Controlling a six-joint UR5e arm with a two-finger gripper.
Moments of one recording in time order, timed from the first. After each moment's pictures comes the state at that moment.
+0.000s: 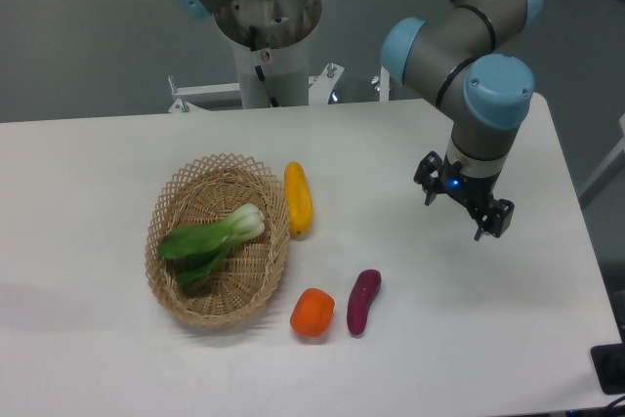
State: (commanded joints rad) arm 2.69 -1.96 -1.63 -1.03 1.54 1.47
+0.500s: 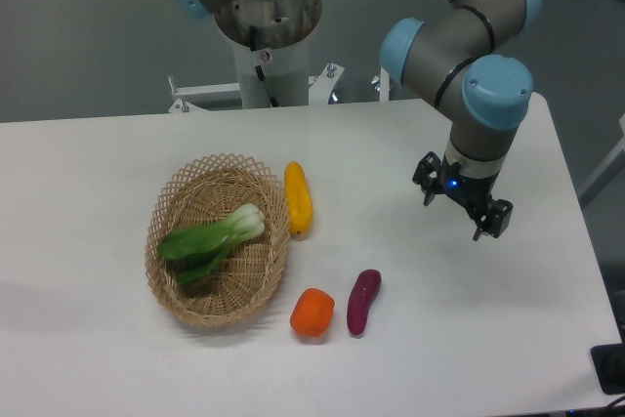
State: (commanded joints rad) arm 2.67 -1.96 -1.63 -1.04 1.54 1.45
